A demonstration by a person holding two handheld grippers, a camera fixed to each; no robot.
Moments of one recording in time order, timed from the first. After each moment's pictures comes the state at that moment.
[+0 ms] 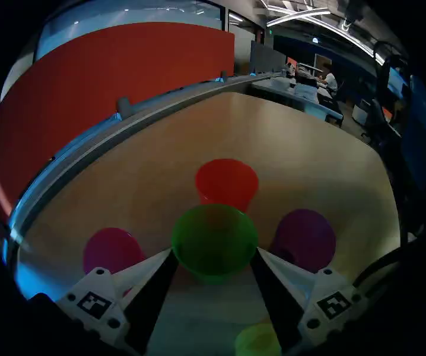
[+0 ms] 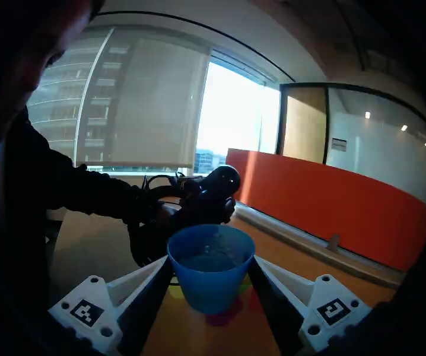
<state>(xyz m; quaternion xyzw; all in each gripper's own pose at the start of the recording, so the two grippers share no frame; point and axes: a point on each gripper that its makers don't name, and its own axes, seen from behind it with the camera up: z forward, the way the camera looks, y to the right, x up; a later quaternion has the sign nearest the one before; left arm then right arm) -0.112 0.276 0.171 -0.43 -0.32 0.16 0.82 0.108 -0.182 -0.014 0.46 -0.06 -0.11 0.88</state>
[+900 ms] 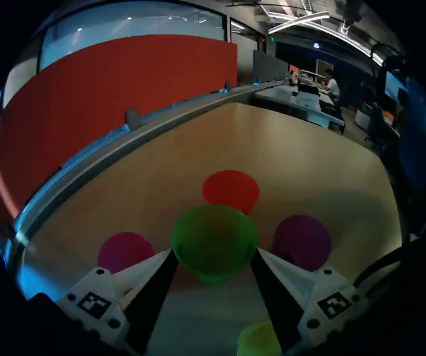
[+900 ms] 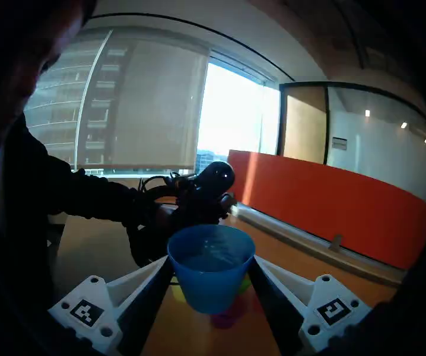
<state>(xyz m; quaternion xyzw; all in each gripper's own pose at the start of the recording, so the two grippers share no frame) -0.090 0.266 0.171 -0.42 -0.30 0.16 0.84 0.115 -0.188 -0.018 0.46 -0.06 -0.10 0.88</state>
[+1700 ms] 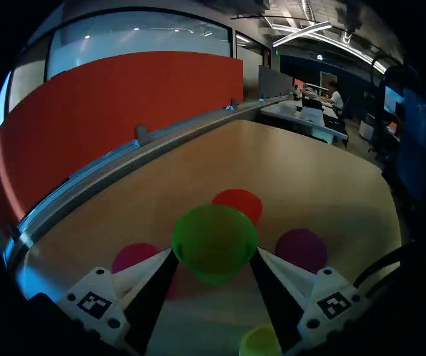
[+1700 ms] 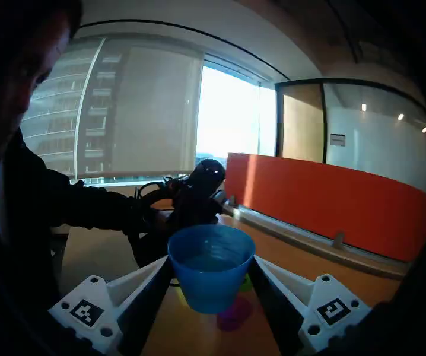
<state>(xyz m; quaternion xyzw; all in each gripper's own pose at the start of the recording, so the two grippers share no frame) -0.064 0.266 0.176 -0.41 -0.26 0.14 0.86 0.125 -0.194 -0.023 0.46 -0.06 -0.07 0.88</state>
